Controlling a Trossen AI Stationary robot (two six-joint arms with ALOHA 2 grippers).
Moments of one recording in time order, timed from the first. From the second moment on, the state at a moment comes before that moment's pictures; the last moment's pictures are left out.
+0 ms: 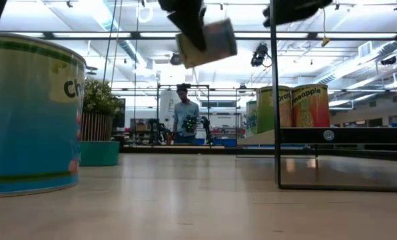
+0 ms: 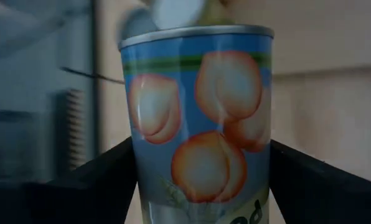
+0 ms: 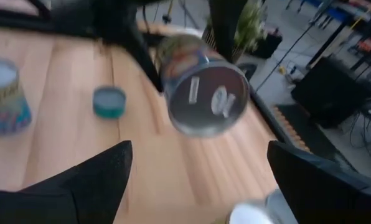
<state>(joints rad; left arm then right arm) -0.13 1.87 1.82 -1.04 -0.52 0.15 0.44 1.19 0.89 -0.28 0.79 0.11</state>
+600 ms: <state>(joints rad) -0.26 1.88 1.82 -0.81 -0.99 0.30 0.33 1.19 0.89 0.13 0.76 -0.06</state>
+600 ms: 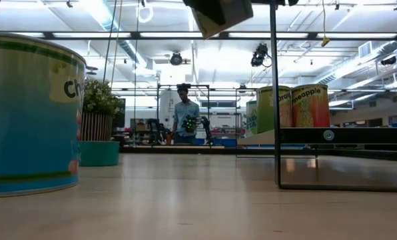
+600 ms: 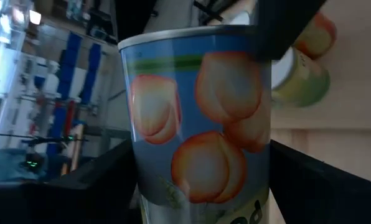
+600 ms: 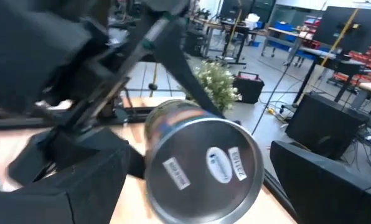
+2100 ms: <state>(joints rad) -0.35 1.78 1.82 -0.72 -0.99 0.27 0.43 1.02 0.89 -0.04 0.89 -0.12</state>
